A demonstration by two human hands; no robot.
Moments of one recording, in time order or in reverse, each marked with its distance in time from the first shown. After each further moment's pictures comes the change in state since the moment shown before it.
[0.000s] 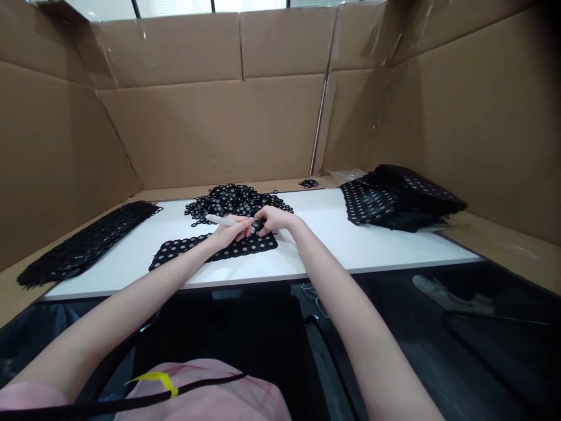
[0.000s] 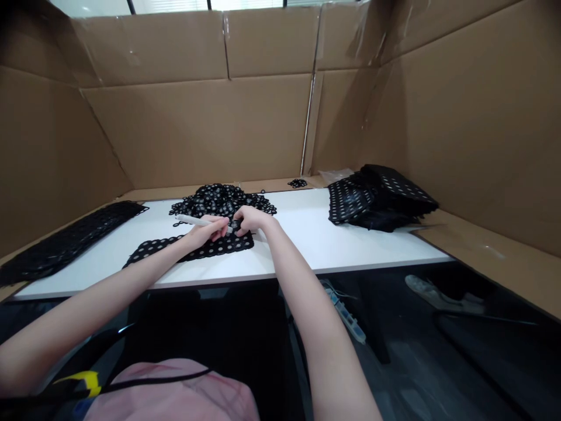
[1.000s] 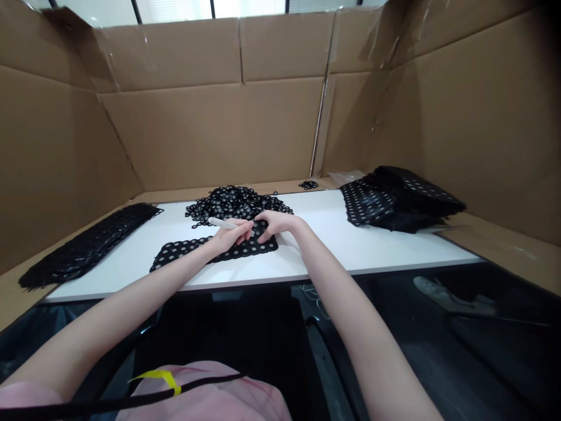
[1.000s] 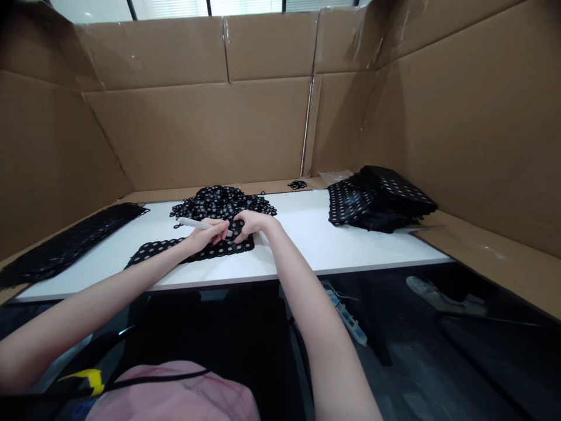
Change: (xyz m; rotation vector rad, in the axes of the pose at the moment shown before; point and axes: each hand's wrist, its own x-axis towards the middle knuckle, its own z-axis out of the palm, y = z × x) left_hand -0.004 0.000 0.002 -0.015 0.003 -0.024; right_hand -0.016 -0.014 -0.005 -0.070 -0.036 0.064
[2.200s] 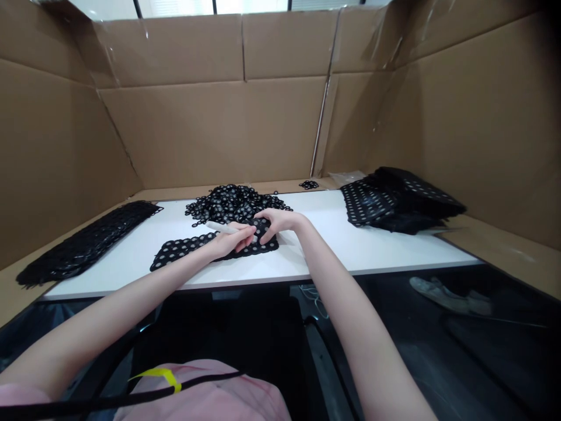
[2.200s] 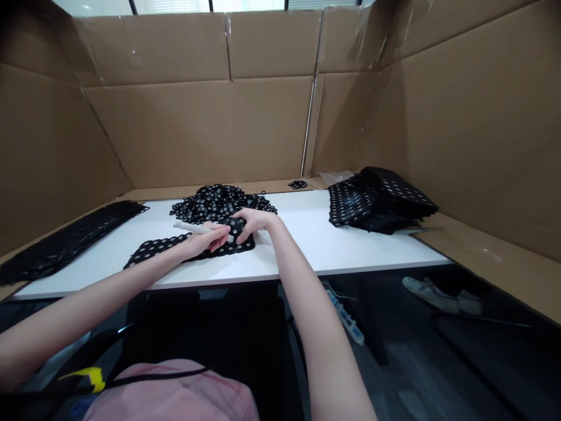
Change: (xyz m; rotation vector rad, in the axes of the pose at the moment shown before) left_hand -0.010 0.004 0.003 -0.048 -0.083 -0.068; right_hand -0.001 0.008 -0.005 0.106 -0.035 -0.163
